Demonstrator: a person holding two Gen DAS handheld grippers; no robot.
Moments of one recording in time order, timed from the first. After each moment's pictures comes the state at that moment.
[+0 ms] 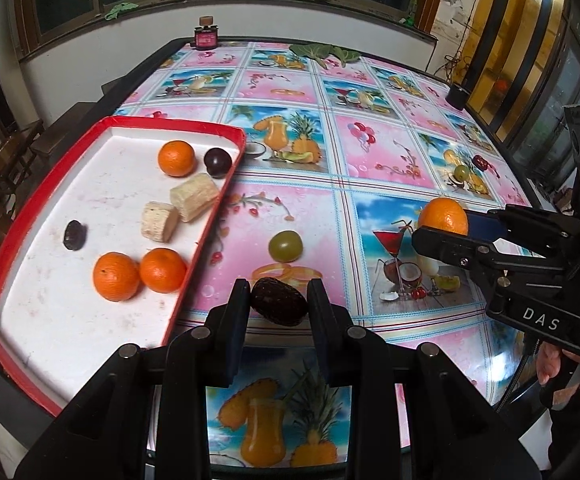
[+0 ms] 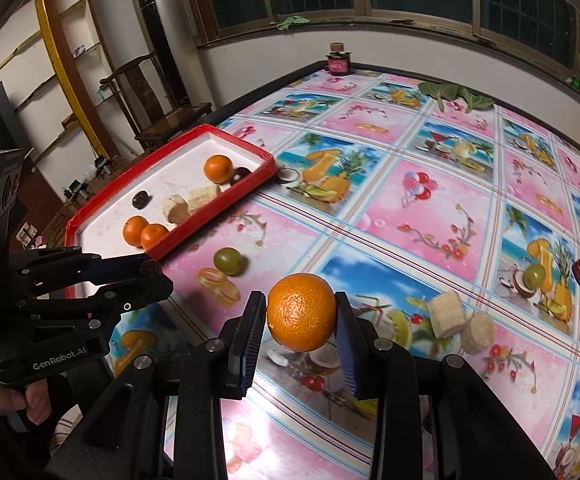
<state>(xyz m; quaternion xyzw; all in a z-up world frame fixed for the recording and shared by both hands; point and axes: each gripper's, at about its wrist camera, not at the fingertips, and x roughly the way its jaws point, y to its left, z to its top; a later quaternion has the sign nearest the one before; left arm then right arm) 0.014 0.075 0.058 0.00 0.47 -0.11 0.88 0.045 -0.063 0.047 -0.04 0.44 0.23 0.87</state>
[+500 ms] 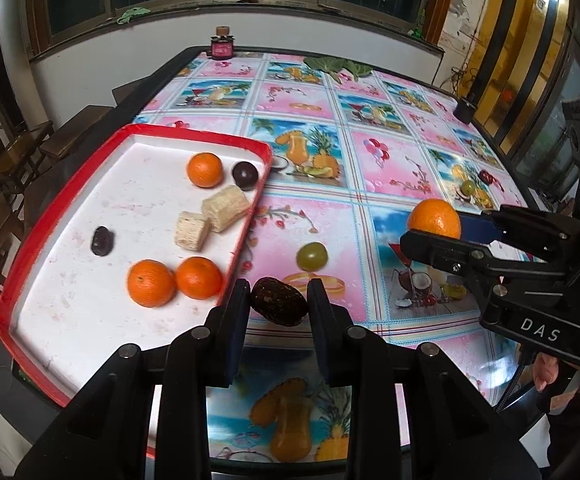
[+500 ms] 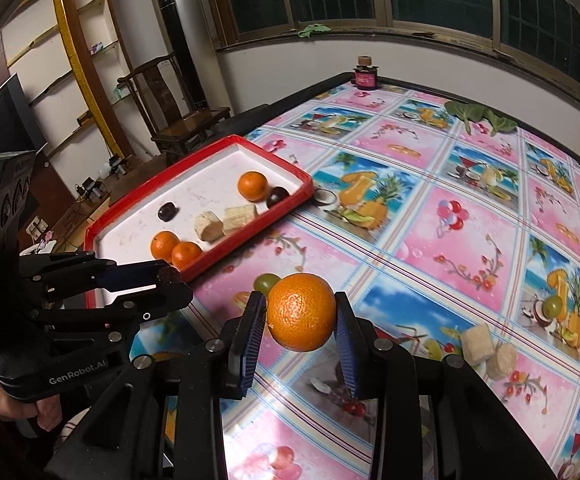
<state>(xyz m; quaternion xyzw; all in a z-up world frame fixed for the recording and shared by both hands) 0.014 0.100 0.071 -0.01 0.45 -0.10 0.88 0.047 -0.030 0.061 -0.05 0.42 0.25 0.87</state>
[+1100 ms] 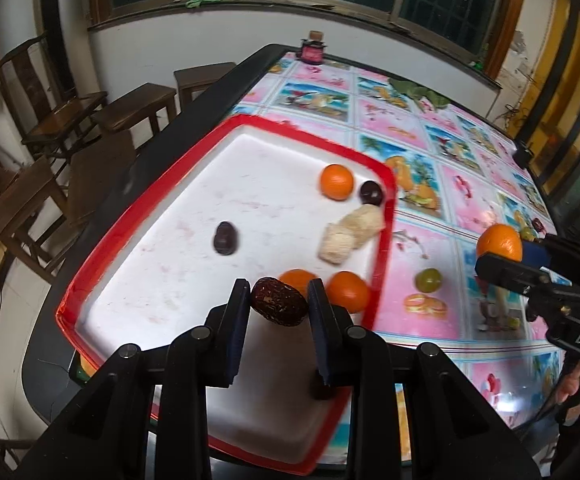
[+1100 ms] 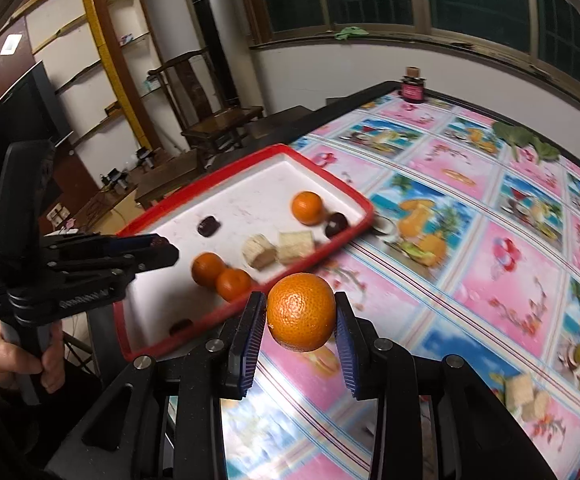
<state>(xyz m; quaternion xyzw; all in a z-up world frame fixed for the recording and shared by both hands) 0.027 0.196 0.063 -0.06 0.46 -0.01 0.89 0.063 0.022 0.068 -0.06 0.42 0.31 0.85</state>
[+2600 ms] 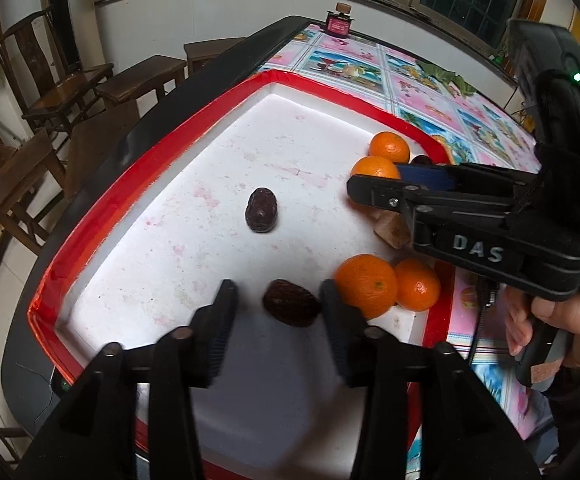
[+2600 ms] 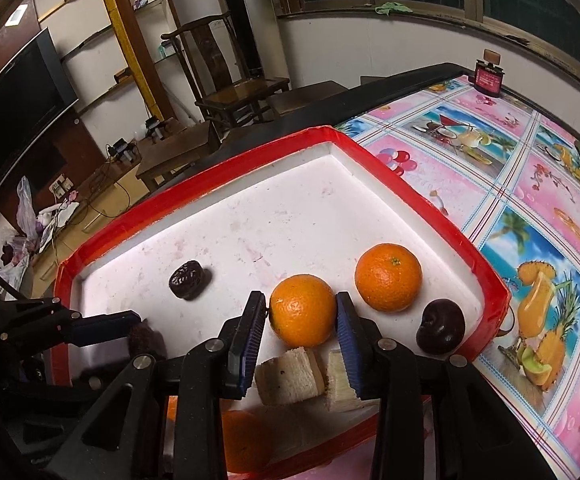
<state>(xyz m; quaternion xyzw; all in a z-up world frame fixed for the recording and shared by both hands) 0.045 0.219 0.017 -0.07 0.49 0.00 0.87 0.153 0.138 0.000 -0.10 0.44 0.34 0.82</state>
